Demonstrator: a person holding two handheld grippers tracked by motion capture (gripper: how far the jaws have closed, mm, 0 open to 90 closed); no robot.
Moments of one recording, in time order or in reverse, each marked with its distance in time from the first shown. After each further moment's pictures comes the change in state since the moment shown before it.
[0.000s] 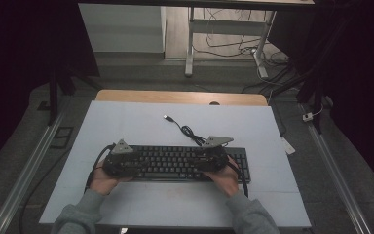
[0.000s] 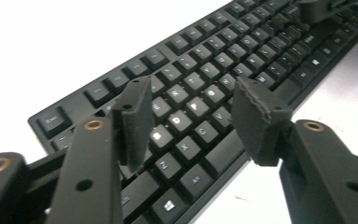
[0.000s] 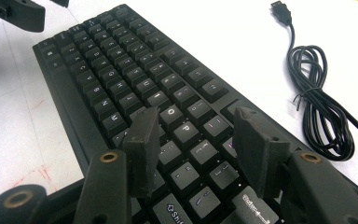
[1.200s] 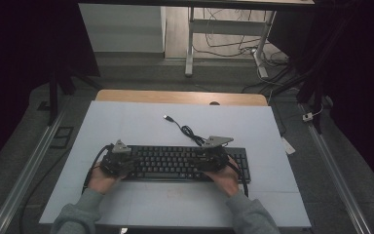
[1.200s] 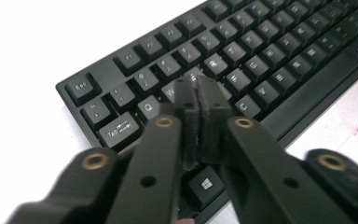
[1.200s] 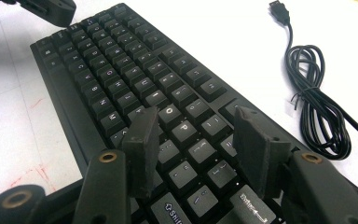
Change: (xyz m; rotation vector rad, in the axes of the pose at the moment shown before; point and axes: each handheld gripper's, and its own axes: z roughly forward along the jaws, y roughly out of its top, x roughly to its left) left arm 0.013 -0.009 0.010 0.102 0.072 -0.019; right arm 0.000 0.000 0.000 0.004 -0.007 -0.003
